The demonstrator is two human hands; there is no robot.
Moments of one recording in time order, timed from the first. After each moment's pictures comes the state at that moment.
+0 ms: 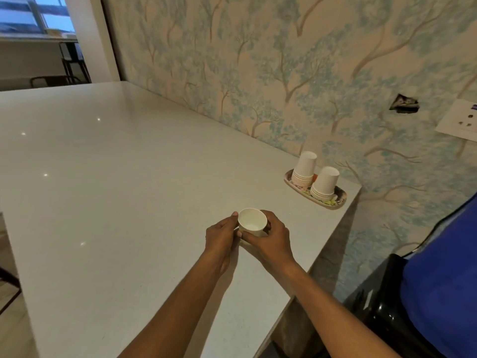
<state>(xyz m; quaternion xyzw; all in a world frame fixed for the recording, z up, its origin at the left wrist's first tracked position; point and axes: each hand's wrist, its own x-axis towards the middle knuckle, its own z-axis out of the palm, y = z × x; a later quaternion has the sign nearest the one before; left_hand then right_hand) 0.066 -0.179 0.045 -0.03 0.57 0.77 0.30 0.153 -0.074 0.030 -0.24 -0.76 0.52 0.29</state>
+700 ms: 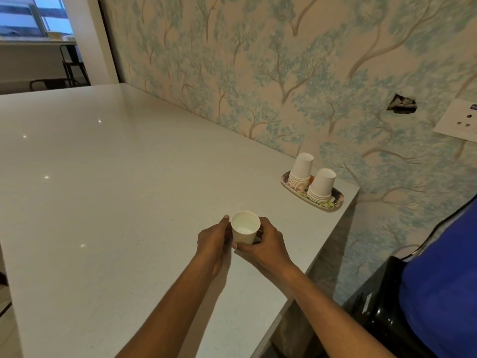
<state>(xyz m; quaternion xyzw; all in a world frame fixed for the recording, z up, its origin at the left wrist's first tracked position) 0.060 -0.175 0.042 -0.07 0.61 0.73 0.29 0.154 -0.057 0.023 -0.22 -0.82 0.48 0.21</state>
